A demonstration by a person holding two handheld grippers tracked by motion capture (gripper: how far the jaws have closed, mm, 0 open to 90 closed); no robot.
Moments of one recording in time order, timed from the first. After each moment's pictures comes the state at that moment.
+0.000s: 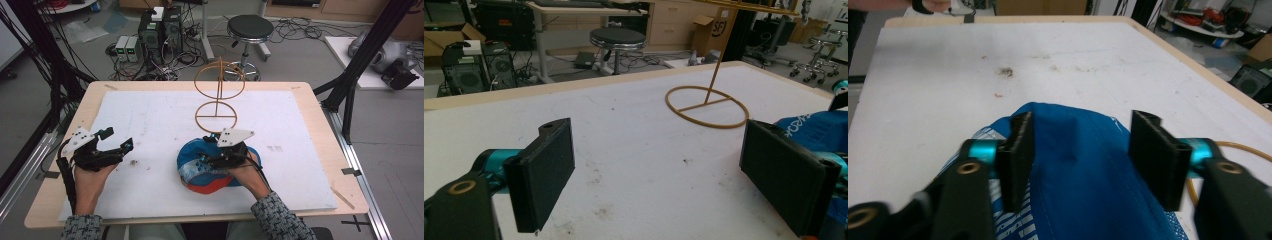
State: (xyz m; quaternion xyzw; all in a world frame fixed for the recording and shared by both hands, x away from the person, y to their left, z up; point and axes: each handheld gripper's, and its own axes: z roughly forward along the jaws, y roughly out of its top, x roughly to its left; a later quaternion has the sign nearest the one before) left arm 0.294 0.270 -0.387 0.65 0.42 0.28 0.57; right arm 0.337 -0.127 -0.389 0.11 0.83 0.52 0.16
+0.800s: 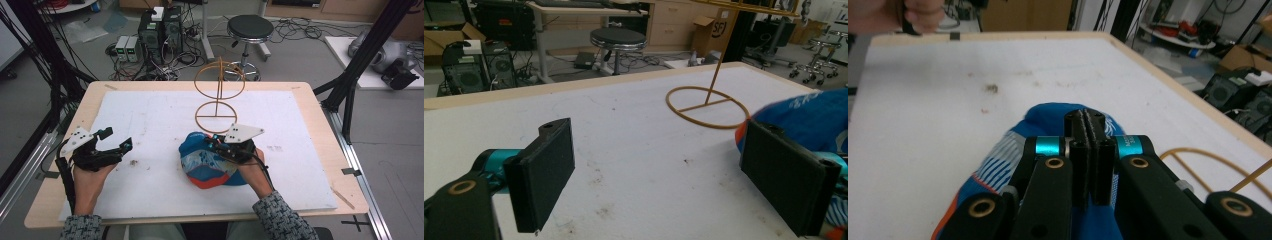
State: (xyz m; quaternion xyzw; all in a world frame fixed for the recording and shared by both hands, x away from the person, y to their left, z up) left arm 0.294 0.272 -0.387 0.65 0.42 0.28 0.57; right arm 0.331 -0.142 -0.367 0.13 0.82 0.53 0.18
